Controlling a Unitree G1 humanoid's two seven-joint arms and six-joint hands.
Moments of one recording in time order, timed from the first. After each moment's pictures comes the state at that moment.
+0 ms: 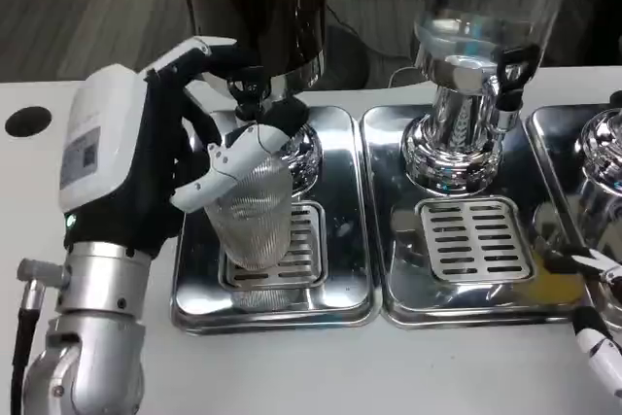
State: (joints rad) left arm 0.01 0.26 -0.12 -0.33 0.60 0.01 0.15; right arm 0.42 -0.40 -0.16 0.14 -0.12 -0.71 0.14
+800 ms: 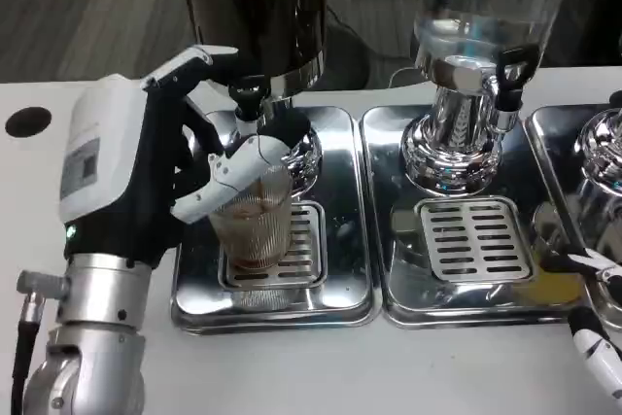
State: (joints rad) left arm 0.04 0.26 -0.12 -0.34 0.60 -0.01 0.16; right arm 0.43 -0.40 -0.16 0.12 -0.12 -0.71 0.15
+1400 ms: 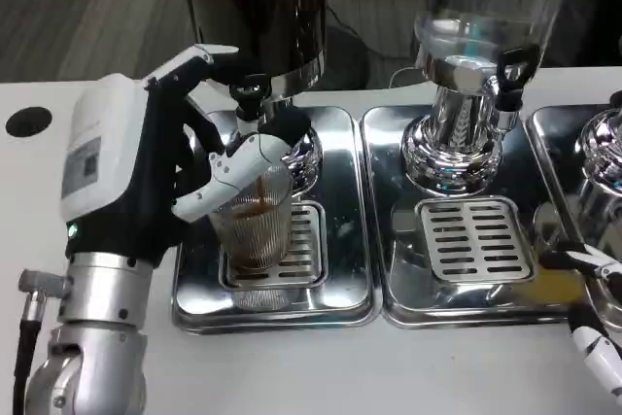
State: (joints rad) left arm 0.03 0.26 -0.12 -0.33 0.60 -0.01 0.16; right arm 0.43 -0.41 -0.16 0.11 -0.12 -0.71 0.15
